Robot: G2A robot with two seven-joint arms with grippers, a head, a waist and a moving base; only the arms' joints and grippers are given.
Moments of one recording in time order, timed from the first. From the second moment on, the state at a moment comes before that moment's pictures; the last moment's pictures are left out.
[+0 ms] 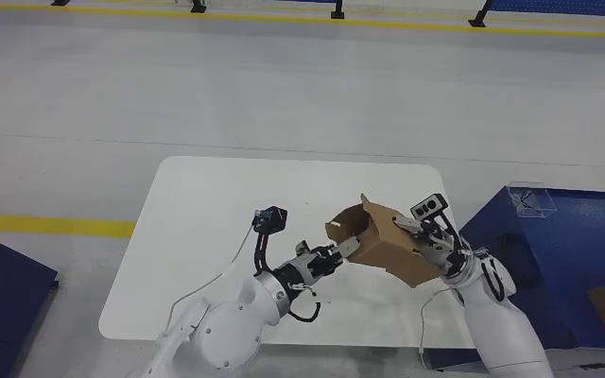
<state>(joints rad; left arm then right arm) 1.18 -1.29 -0.96 -2.12 0.30 0.50 -0.48 -1.23 -1.09 1.46 -1.46 1.11 0.06 1.21</state>
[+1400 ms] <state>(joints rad) 1.15 -1.28 -1.03 -2.05 0.30 0.61 -0.63 -1.18 -1.09 1.45 -1.46 0.91 -0.05 1.18</state>
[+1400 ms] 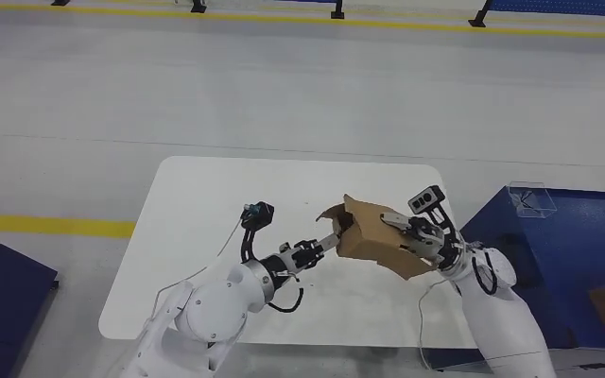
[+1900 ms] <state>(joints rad) 1.19 -1.28 -1.03 -2.14 0.37 0.59 -0.55 -1.20 -1.09 1.43 -1.48 0.79 -0.12 1.23</state>
